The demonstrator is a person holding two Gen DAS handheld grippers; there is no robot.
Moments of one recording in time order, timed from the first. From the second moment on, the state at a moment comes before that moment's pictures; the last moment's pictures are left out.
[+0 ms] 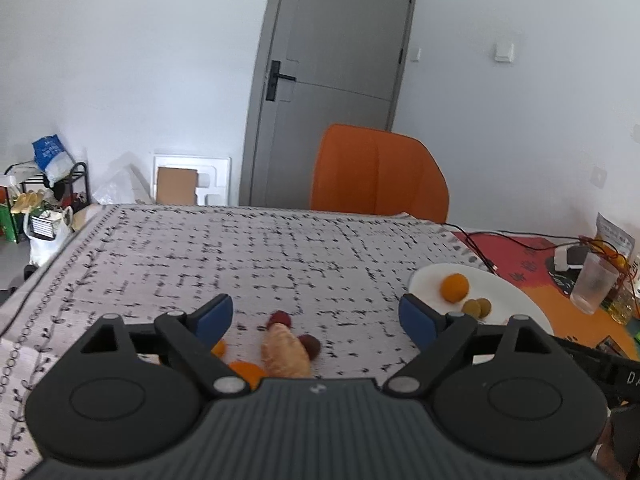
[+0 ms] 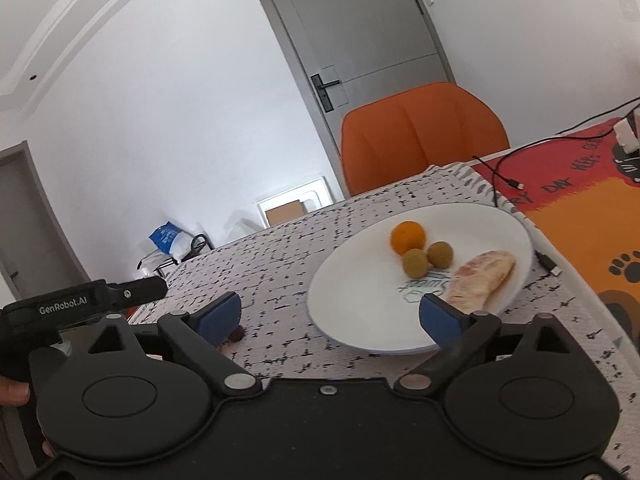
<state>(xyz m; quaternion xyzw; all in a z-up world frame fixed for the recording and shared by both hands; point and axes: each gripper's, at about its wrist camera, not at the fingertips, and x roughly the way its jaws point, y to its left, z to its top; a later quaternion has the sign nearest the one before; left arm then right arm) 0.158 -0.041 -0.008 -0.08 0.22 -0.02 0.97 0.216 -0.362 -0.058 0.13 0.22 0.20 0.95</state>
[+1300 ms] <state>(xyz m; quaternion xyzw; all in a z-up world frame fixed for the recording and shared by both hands) 0.160 0.012 -0.060 -0.14 0.27 0.01 0.95 0.230 -0.283 -0.069 0.06 0.25 0.26 0.93</state>
